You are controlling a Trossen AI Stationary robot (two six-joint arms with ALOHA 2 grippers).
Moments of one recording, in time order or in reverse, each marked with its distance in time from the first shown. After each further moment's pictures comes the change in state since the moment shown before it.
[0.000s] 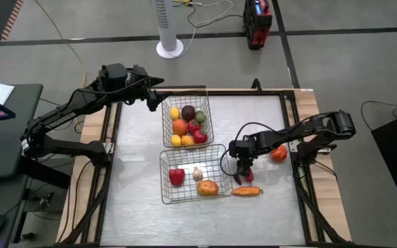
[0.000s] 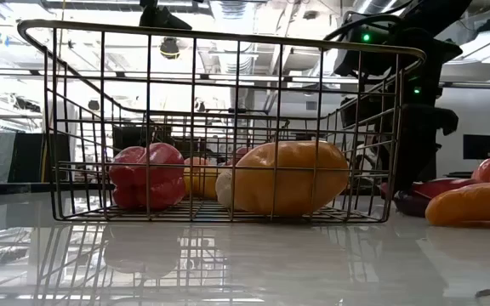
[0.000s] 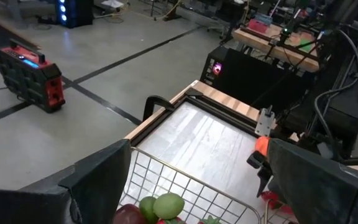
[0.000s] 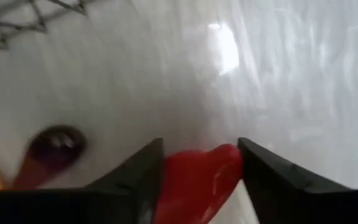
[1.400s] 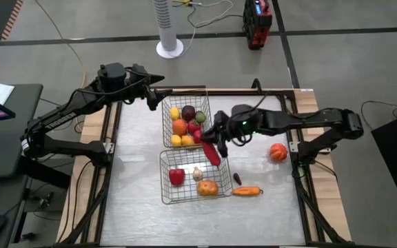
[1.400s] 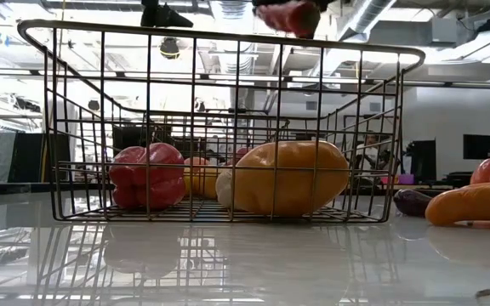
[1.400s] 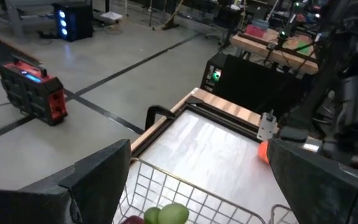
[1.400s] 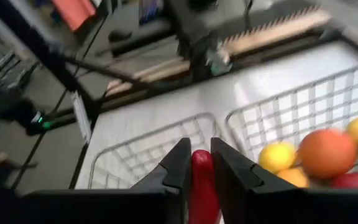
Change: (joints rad) left arm 0.000 0.000 0.000 0.036 -0.003 0.042; right arm -0.085 -0.106 0.392 0.442 -0.170 0.016
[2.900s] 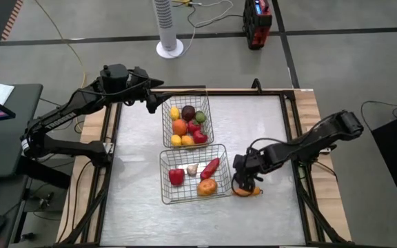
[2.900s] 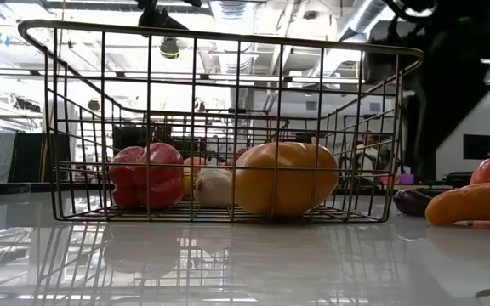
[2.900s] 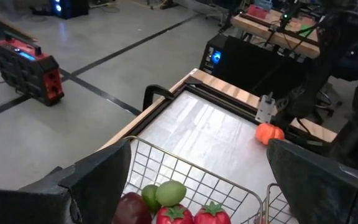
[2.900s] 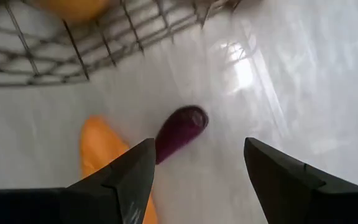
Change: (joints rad) left arm 0.000 0.000 0.000 -0.082 0.023 -0.013; right arm 0.376 0.027 -0.326 -0.494 0.250 0.312
